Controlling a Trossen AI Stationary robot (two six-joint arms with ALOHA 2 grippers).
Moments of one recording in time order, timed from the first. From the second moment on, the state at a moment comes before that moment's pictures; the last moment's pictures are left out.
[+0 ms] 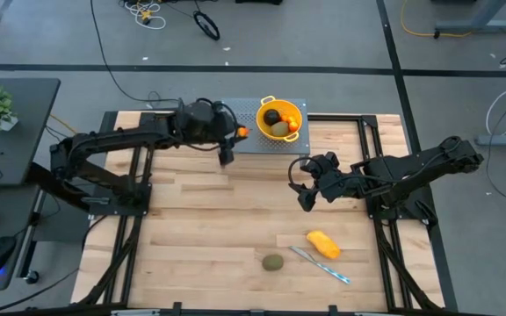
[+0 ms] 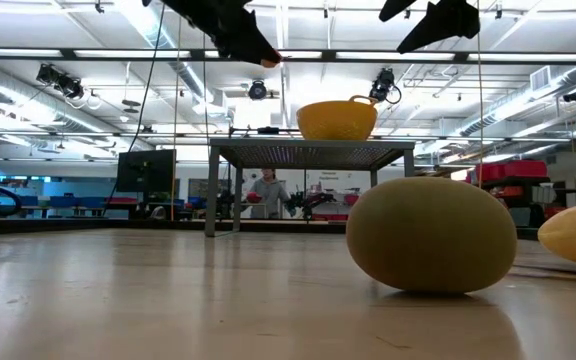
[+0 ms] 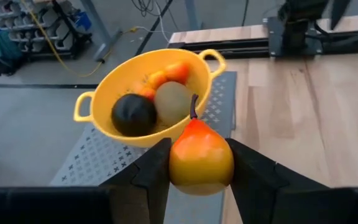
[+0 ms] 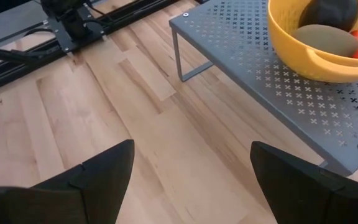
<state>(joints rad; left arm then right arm) 0.29 1.34 1.18 -0.26 -0.08 0.22 0.29 1.25 1.17 -0.73 0.58 0.68</state>
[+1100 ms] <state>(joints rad) 0.38 1.61 1.42 -0.04 0.06 0.22 0.29 1.24 1.17 -0.72 0.61 0.67</state>
